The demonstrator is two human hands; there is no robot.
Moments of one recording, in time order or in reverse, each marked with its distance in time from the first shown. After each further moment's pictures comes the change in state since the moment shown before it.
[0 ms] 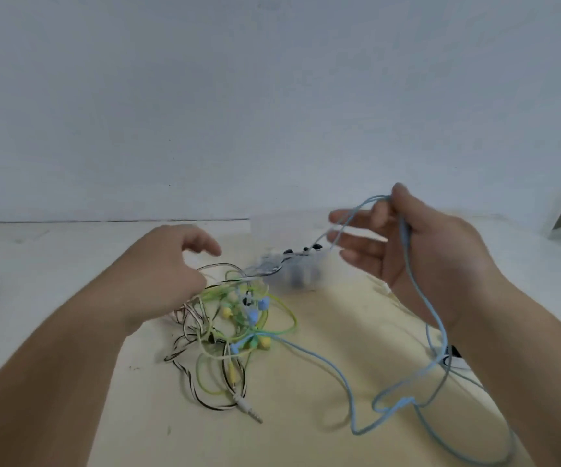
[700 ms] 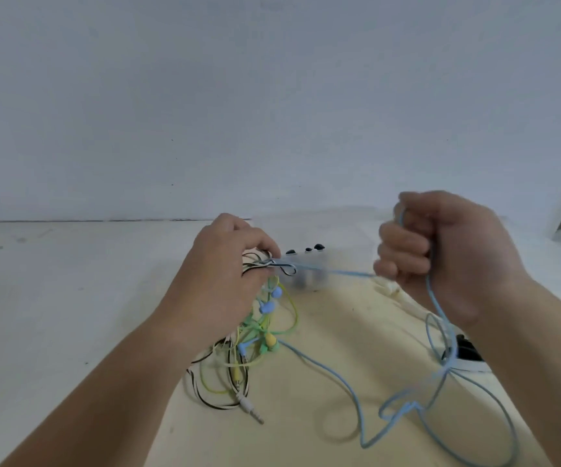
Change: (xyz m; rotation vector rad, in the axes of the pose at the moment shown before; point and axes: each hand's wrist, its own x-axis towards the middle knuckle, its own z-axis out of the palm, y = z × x) left_hand -0.008 0.020 0.043 0.003 0.100 0.372; right_hand -0.010 -0.016 -0.001 0.107 0.028 0.083
